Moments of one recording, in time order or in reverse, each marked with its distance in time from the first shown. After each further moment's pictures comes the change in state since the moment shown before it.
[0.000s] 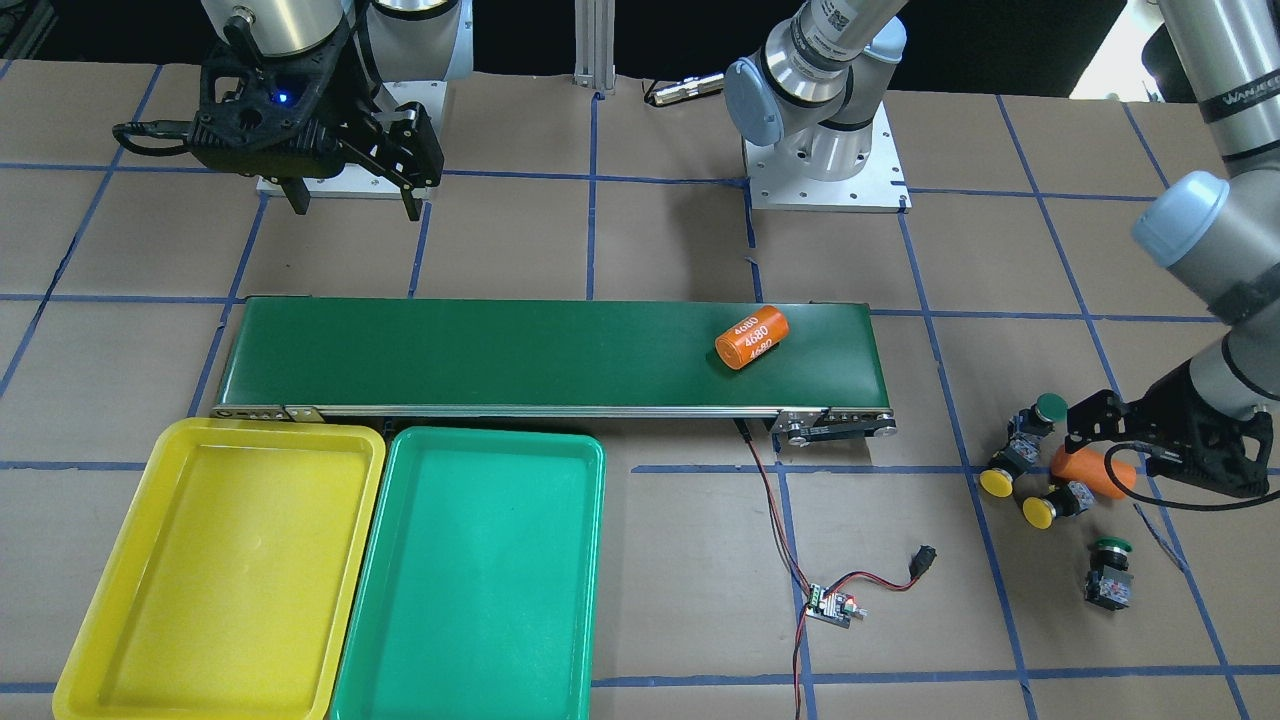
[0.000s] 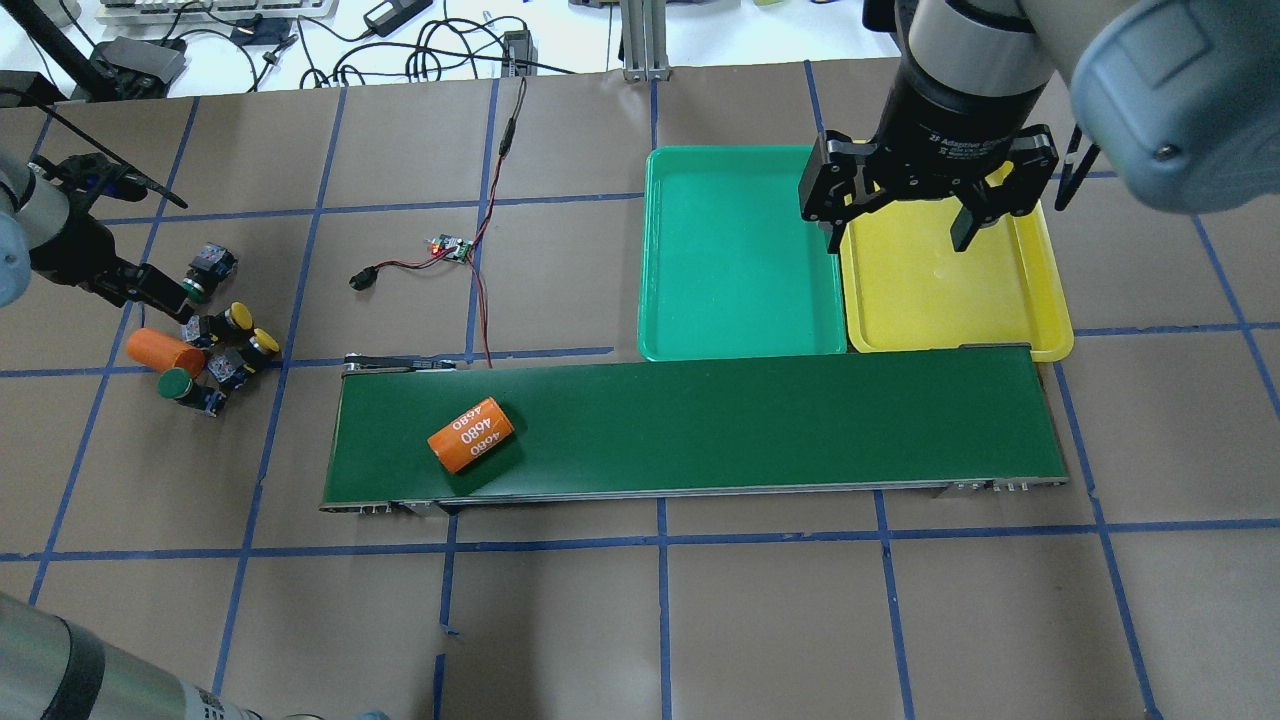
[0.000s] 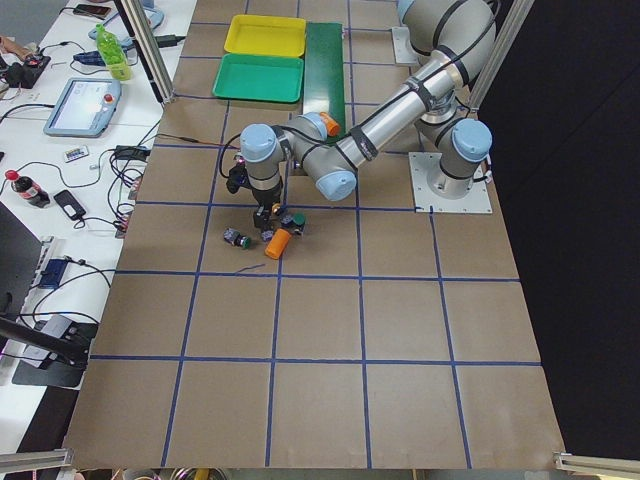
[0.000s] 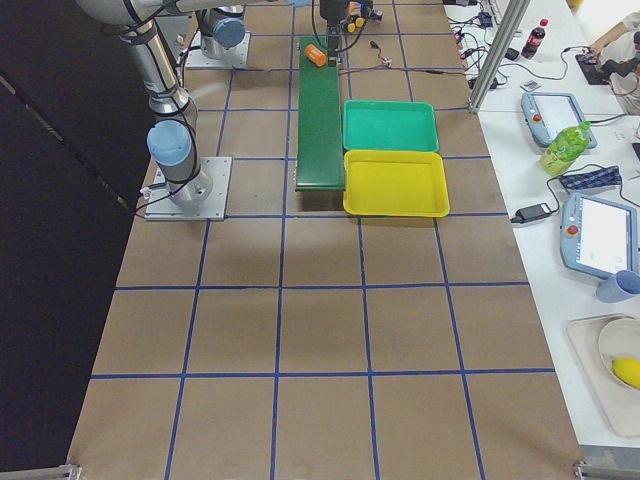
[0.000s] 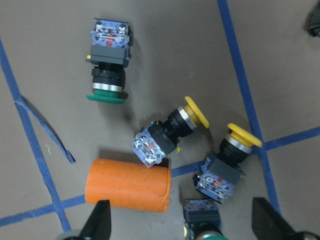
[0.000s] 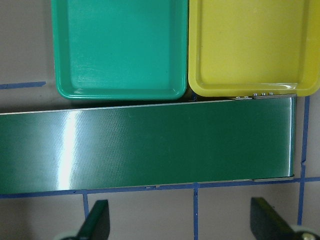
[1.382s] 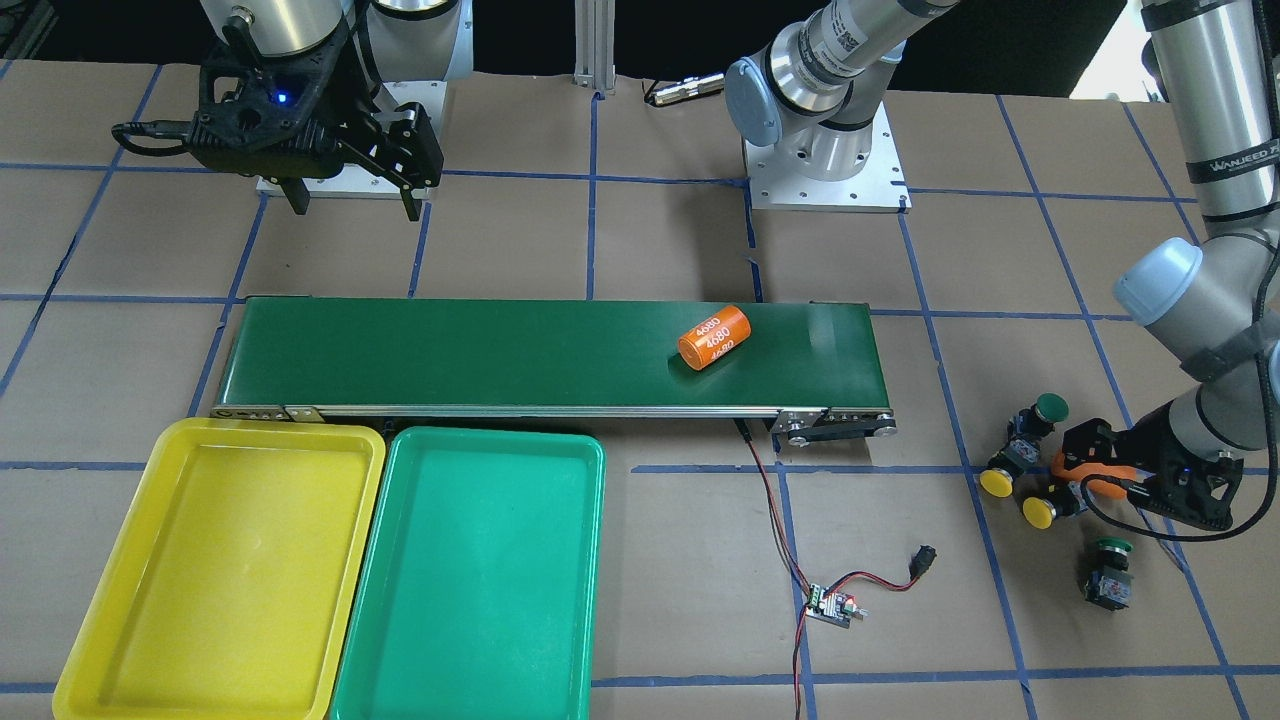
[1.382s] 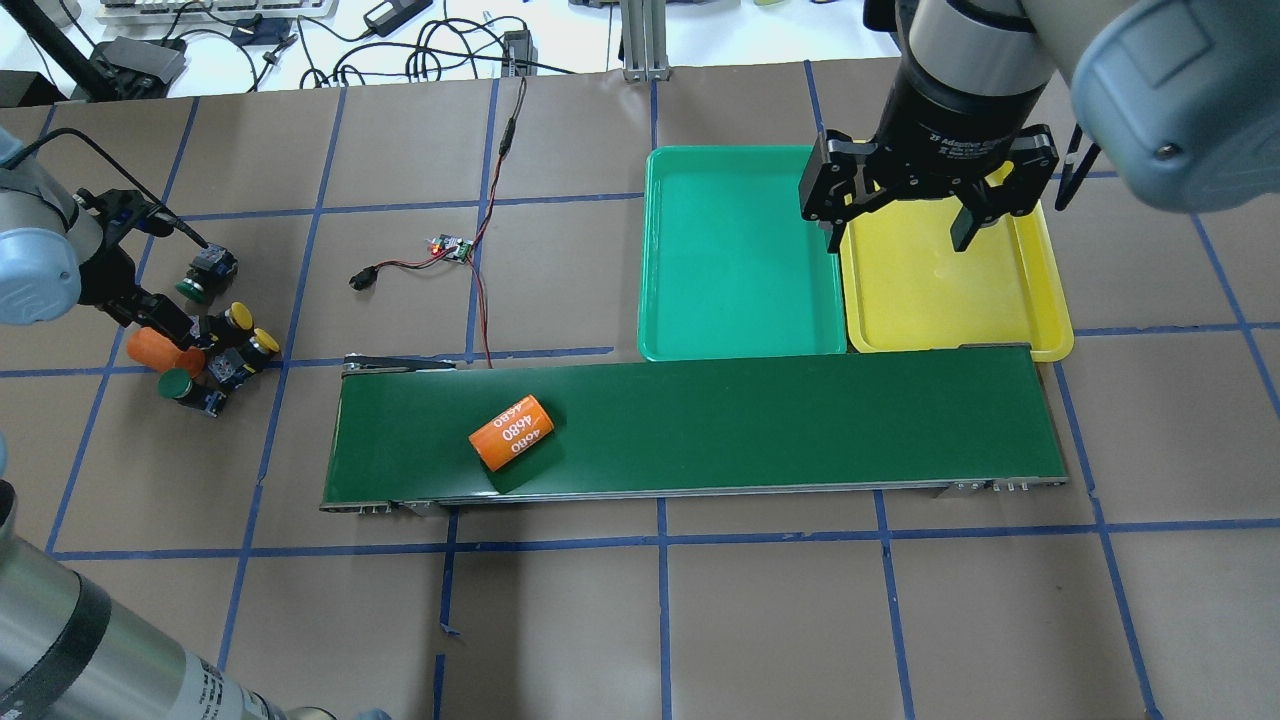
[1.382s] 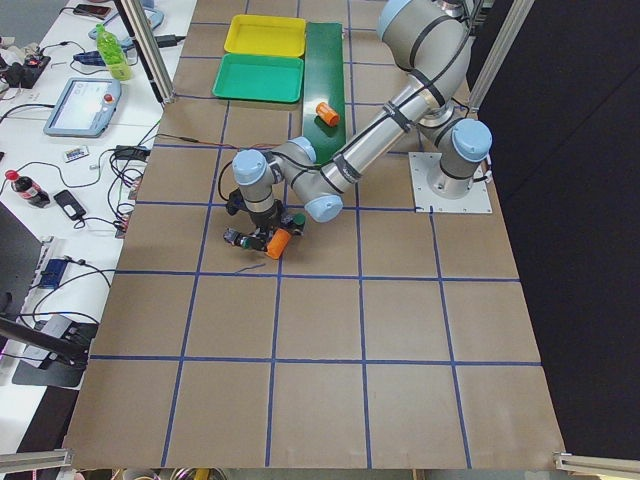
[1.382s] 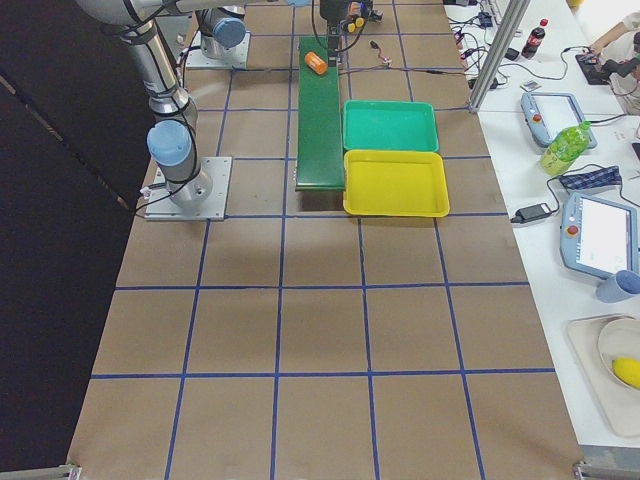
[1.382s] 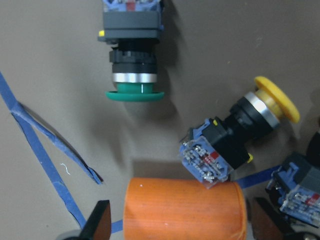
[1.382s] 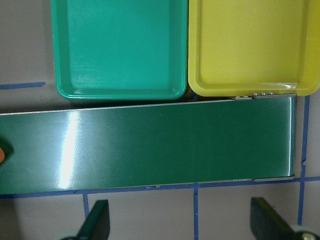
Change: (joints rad) left arm 0.000 -0.106 0.017 0.056 0.112 0.072; right arm -0.002 0.000 0.000 0.001 0.000 0.001
